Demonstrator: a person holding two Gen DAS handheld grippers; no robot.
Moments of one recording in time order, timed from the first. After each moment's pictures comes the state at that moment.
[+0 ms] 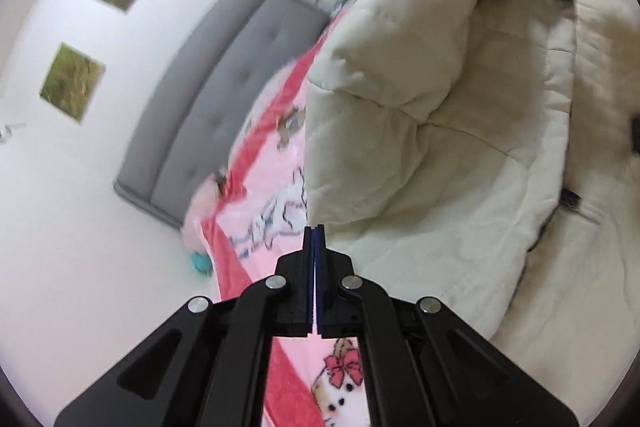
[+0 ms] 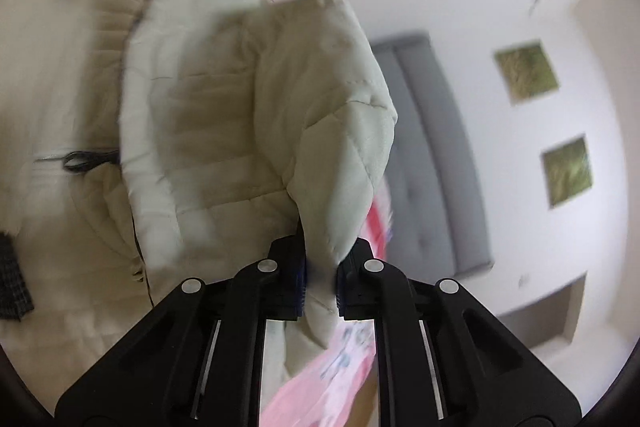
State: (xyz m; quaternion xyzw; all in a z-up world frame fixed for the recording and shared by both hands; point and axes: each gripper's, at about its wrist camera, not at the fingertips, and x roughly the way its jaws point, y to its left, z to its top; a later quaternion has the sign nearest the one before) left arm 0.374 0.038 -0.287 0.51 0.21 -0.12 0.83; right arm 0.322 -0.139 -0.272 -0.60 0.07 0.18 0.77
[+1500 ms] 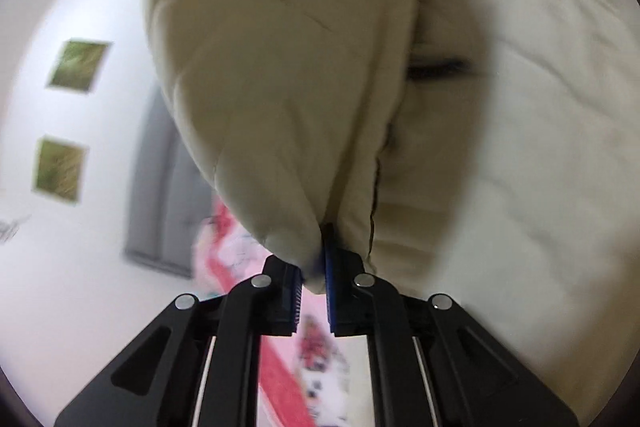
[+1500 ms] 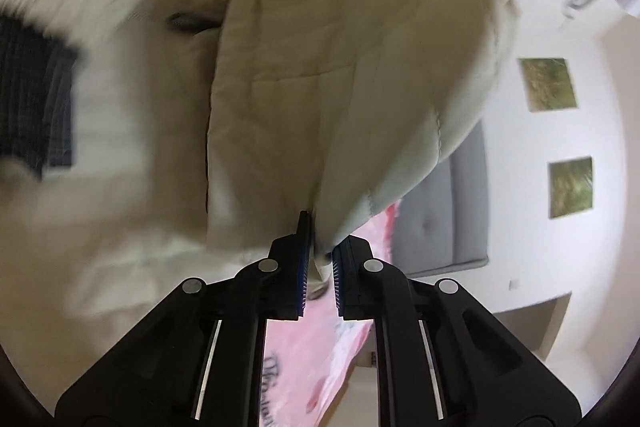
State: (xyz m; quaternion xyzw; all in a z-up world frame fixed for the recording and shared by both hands) left arm 0.306 0.059 -0.403 0.63 0.17 -0.17 0.74; right arm 0.283 -0.187 -0.367 -0.67 0.13 0.17 0.71
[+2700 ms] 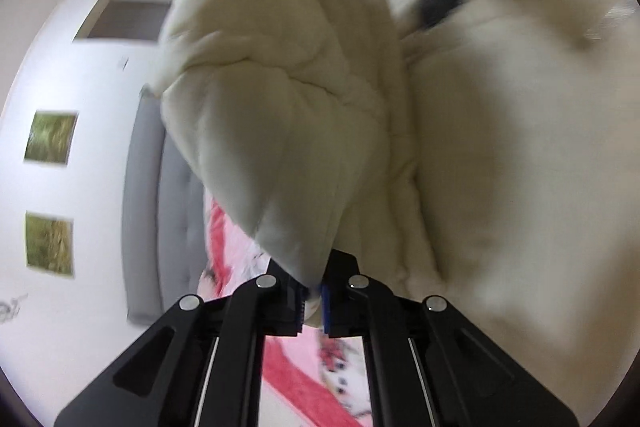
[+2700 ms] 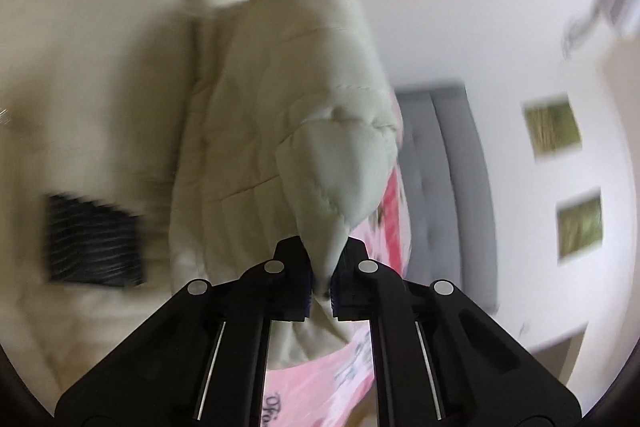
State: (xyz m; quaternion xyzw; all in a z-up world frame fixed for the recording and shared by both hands) left arm 0.200 0.052 -0.350 0.67 0.12 -0.27 0.68; right arm 0.216 -0.122 -0.307 -0.65 0.05 0.27 0.71
